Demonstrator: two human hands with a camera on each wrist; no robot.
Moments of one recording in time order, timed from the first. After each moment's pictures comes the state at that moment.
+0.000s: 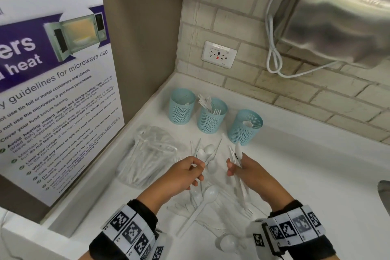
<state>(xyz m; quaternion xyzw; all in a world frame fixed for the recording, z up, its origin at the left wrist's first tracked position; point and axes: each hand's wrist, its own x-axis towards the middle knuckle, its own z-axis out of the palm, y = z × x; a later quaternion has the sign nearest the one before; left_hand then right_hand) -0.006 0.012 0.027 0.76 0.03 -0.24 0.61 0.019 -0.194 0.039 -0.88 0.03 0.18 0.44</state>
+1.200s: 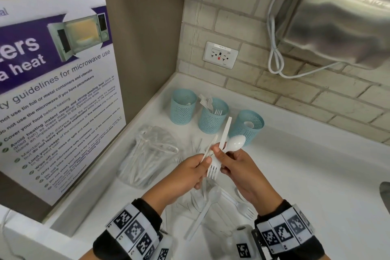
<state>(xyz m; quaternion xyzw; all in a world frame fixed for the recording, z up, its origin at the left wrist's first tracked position) -0.006 0.003 0.029 0.72 -0.03 -0.20 0.66 0.011 -0.150 0.050 -0.71 0.04 0.13 0.69</state>
